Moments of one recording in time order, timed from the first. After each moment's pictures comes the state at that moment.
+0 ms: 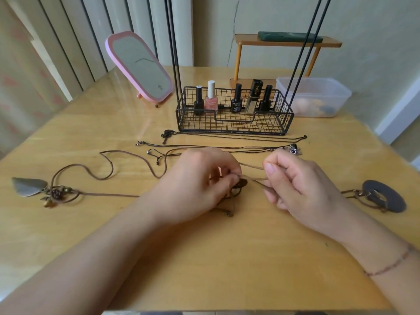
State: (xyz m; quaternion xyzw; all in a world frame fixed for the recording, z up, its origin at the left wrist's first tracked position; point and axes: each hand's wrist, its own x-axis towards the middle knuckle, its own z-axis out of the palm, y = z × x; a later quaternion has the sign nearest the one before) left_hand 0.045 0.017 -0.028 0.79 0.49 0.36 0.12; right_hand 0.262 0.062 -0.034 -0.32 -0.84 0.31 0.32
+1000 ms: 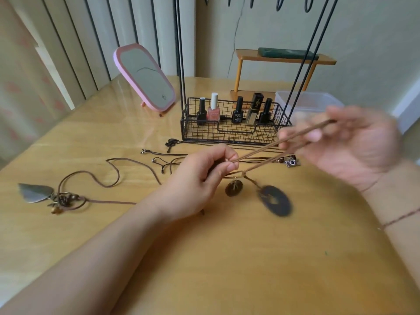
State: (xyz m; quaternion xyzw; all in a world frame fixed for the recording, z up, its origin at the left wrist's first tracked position) left_hand 0.038 0.027 -0.029 0.73 0.44 0.44 0.26; right_hand 0.280 0.111 0.039 -0.17 -0.57 0.71 0.37
